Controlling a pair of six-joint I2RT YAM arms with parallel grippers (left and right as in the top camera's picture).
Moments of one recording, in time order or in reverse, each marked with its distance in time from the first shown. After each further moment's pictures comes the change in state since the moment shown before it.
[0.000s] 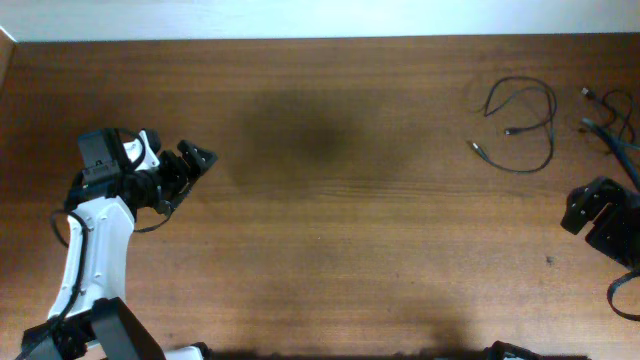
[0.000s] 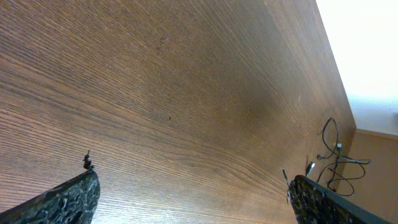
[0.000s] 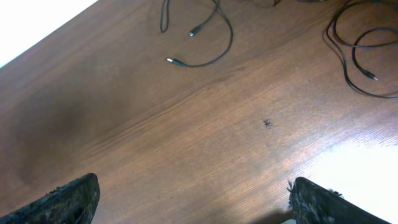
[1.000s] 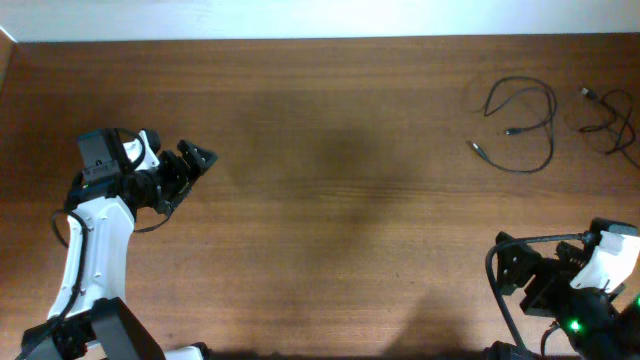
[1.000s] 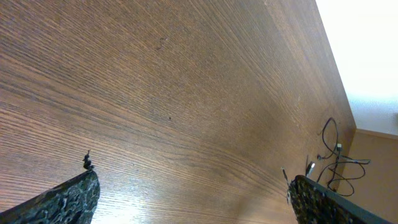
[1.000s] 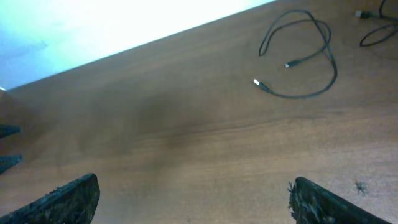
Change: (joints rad) left arm 0.000 0.000 0.000 0.000 0.000 0.000; right arm 0.000 -0.579 -0.719 0.470 -0.355 -0.144
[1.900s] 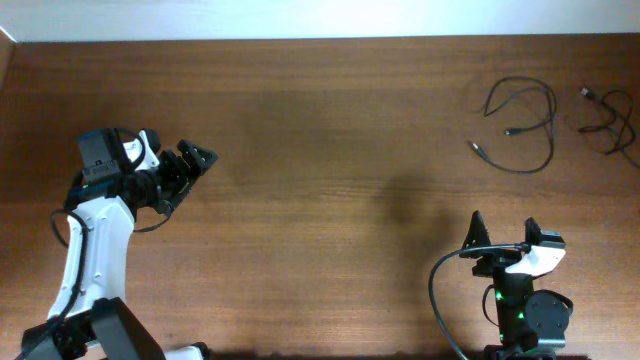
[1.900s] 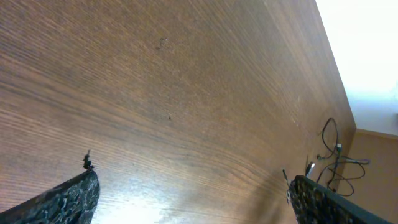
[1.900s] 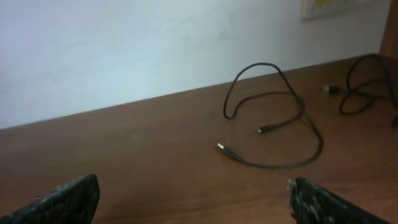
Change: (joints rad) left arm 0.000 0.000 0.000 0.001 0.000 0.000; right arm 0.292 -0.534 -1.125 1.117 0.438 0.085
